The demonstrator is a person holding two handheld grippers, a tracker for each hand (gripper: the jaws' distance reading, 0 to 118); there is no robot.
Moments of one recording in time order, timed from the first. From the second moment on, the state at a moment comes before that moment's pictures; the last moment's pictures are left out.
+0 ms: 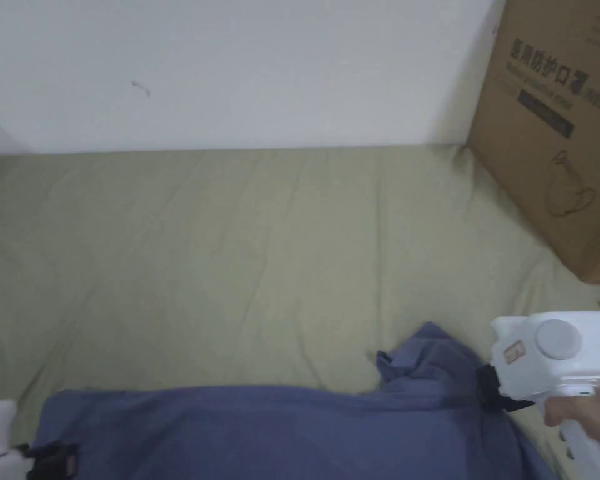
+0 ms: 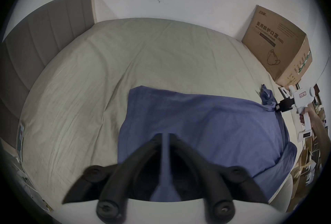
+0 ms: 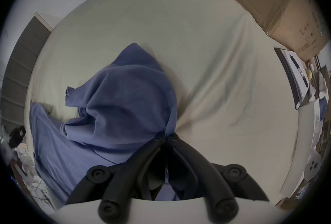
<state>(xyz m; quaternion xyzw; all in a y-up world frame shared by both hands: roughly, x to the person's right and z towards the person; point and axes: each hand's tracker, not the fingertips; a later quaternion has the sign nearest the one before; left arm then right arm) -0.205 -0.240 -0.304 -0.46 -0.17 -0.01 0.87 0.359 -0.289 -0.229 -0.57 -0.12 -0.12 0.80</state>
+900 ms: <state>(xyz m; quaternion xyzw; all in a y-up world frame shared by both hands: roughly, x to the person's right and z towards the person) -0.201 -0.234 -0.399 -0.52 -0.14 -0.03 0.84 0.354 -0.207 -0.182 -0.52 -0.11 -0.15 0.83</state>
